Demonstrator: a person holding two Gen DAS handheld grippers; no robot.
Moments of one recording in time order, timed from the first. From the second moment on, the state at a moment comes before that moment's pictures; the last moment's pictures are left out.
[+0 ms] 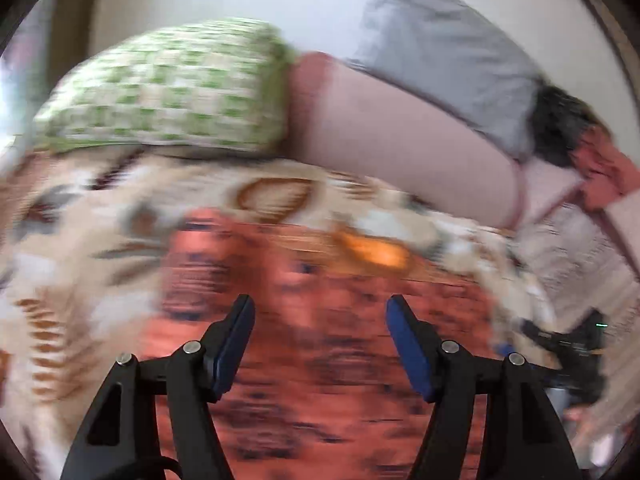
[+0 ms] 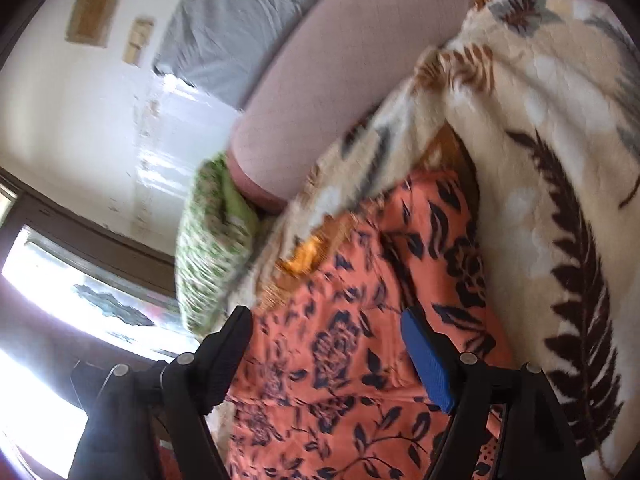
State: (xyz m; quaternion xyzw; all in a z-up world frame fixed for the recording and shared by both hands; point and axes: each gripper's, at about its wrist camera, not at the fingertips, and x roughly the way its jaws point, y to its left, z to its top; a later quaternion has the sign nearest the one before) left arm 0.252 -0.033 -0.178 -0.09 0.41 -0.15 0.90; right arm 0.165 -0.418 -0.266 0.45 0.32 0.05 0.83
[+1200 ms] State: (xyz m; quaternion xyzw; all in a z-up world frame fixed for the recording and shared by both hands) left arm 0.319 0.007 -0.260 0.01 0.43 -0.05 0.90; right arm 0.195 -0.410 -0.262 0.34 0.33 -0.02 0.88
